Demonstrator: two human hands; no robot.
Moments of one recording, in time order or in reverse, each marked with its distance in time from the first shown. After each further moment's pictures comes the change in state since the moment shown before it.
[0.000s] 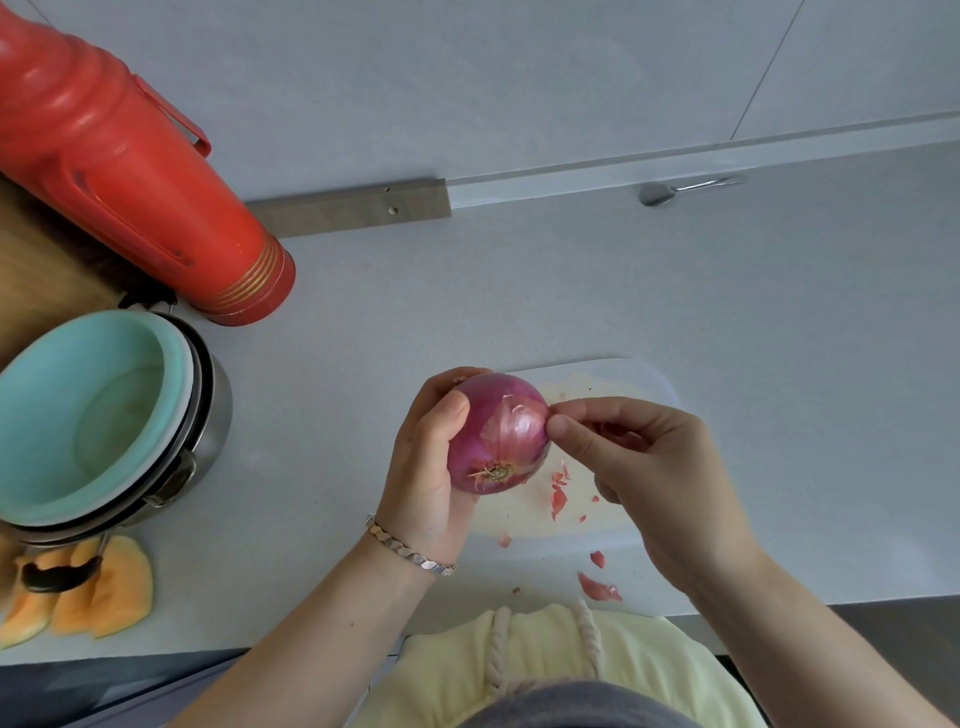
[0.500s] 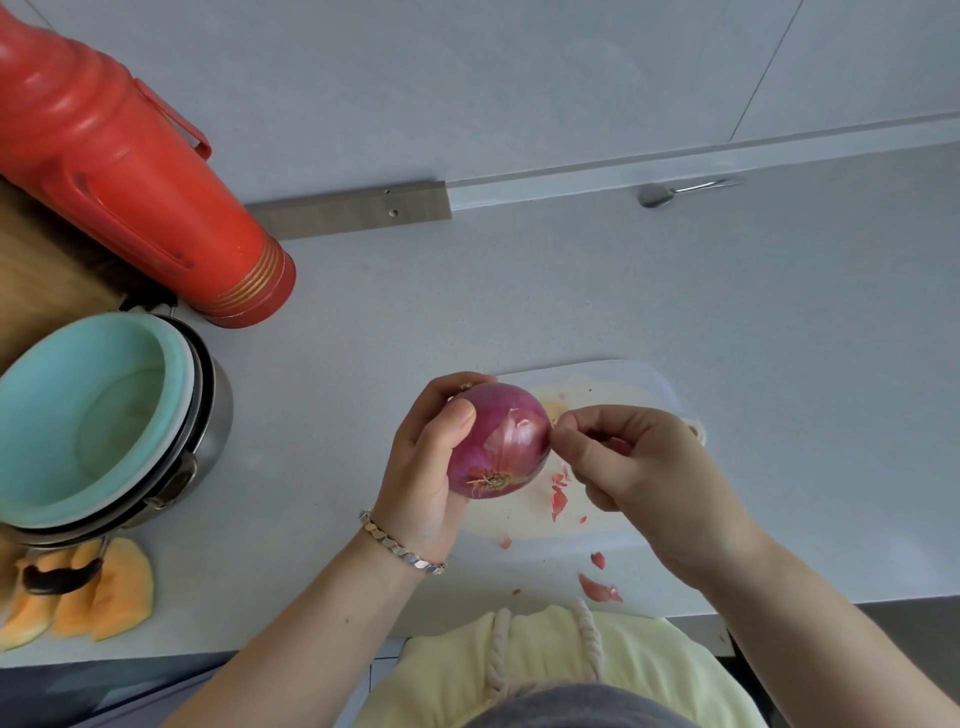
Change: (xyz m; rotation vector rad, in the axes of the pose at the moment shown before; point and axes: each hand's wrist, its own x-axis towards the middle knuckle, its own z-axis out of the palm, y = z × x) left_hand 0.004 -0.001 -0.008 0.092 -0.019 0.039; right_hand 0.002 -0.003 -0.001 -0.115 -0.137 0.047
